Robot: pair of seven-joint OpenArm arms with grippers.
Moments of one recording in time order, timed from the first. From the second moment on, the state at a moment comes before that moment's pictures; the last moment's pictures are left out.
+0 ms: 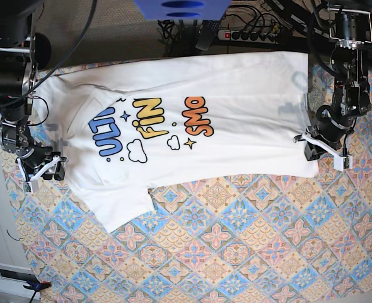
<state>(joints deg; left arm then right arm) 9.8 -27.6 -8.2 87.3 -42.2 -4.7 32.0 31.3 28.2 -1.7 11.8 9.6 36.6 3.6</state>
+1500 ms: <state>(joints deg) -1.5 -24.3 -5.2 72.4 -41.8 -4.5 31.4 31.3 23.2 -1.7 16.1 -1.0 36.6 3.7</state>
